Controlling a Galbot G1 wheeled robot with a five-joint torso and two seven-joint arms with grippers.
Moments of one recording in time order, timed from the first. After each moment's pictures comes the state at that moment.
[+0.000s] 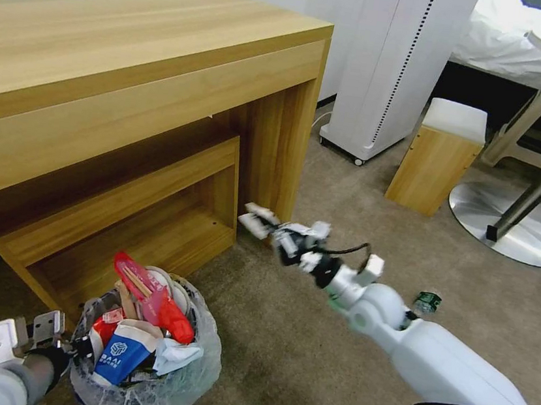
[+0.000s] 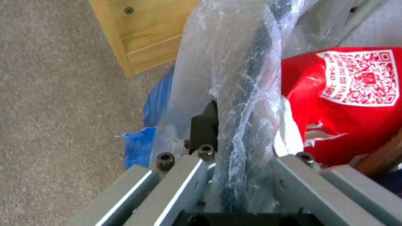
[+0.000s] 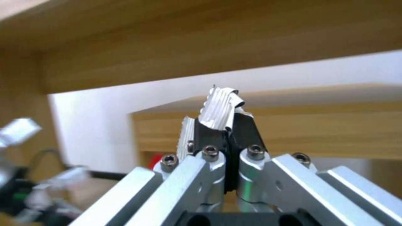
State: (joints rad) left arm 1.83 -0.95 -0.79 -2.35 -1.38 0.59 -0.81; right arm -0.55 0.90 -0.51 1.75 0.99 0.34 -0.44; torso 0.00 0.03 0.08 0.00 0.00
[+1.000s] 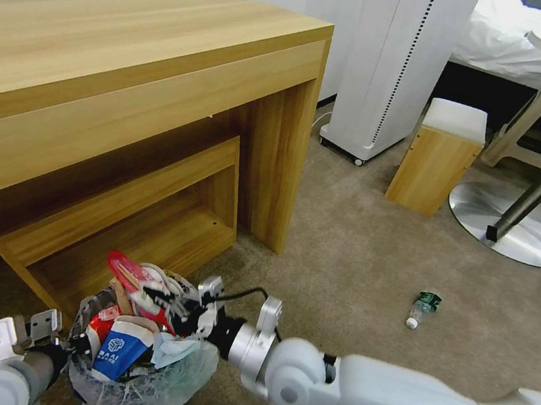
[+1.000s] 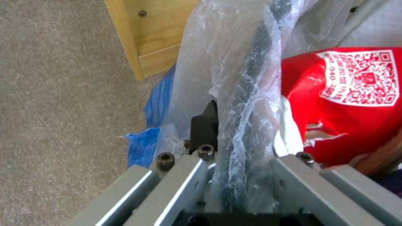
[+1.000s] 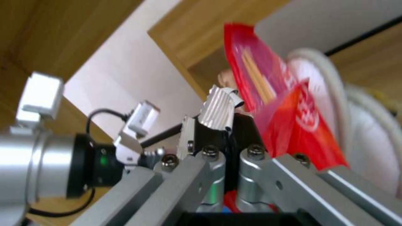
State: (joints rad) left arm 1.81 -0.96 -0.80 -2.32 -1.37 0.58 -0.82; right arm -0.45 1.01 -0.97 1.90 1.28 0.20 0.08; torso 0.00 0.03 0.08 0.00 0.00
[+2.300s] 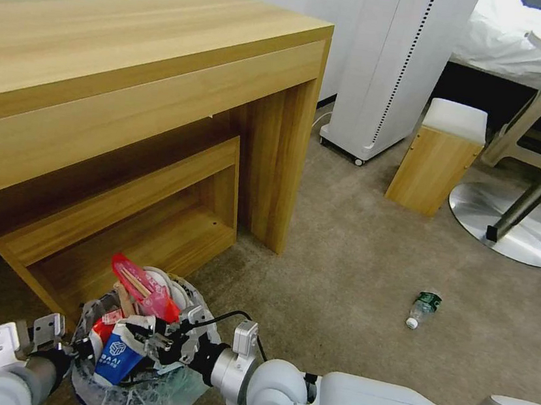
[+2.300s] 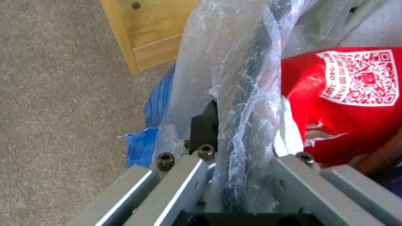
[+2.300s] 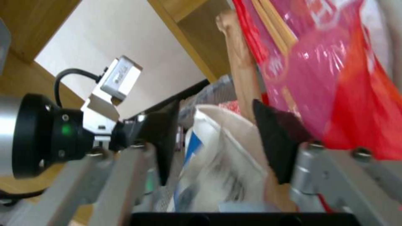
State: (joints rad) left arm 1.82 -0.98 -0.78 -2.34 -1.35 0.59 -0.82; right arm -0.44 1.07 -1.00 1.86 1.25 0.12 0.16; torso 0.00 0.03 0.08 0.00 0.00
